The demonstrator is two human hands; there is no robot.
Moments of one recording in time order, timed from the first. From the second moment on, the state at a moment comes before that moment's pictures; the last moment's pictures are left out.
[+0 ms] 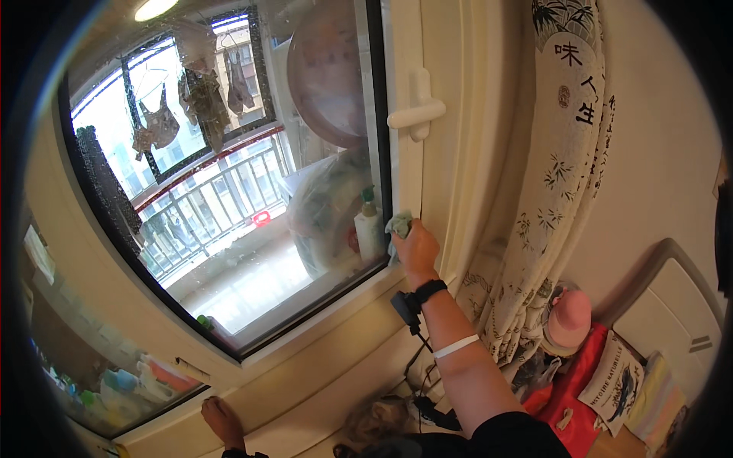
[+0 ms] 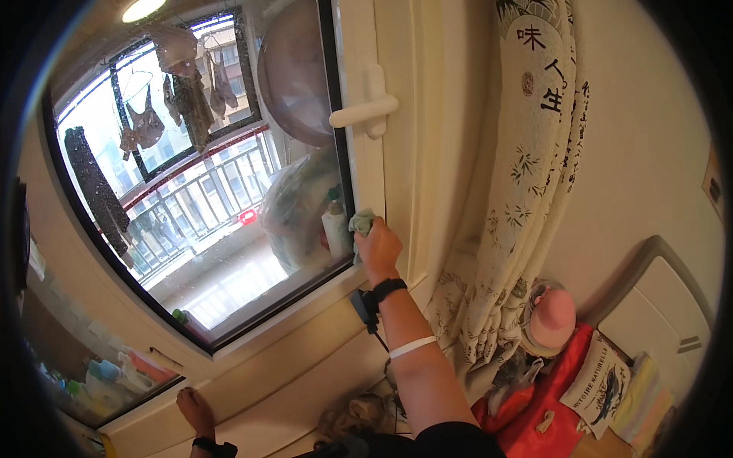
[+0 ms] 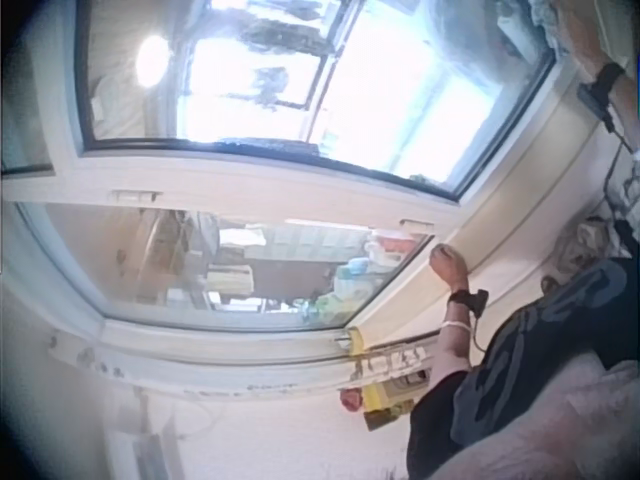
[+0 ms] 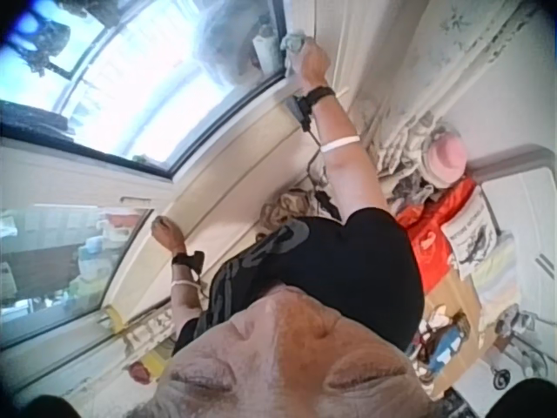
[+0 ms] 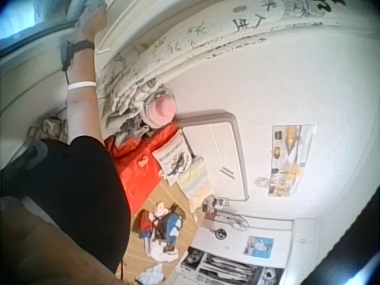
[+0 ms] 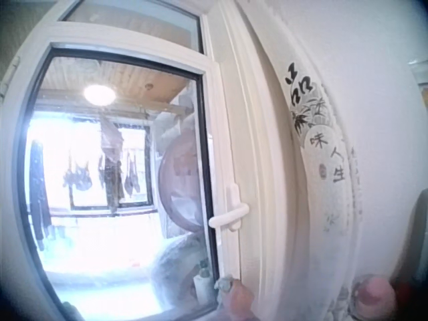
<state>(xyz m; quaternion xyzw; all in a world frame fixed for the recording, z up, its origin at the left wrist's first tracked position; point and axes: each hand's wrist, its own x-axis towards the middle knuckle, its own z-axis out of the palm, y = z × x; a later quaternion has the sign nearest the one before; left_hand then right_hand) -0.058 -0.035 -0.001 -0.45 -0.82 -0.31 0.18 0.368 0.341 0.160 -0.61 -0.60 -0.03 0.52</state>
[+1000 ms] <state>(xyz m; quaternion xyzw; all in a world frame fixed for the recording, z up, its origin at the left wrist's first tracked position) -0.057 -0.038 0.001 -0.45 -0.82 -0.29 0.18 0.359 0.312 0.055 -0.40 -0.77 -0.10 0.48</state>
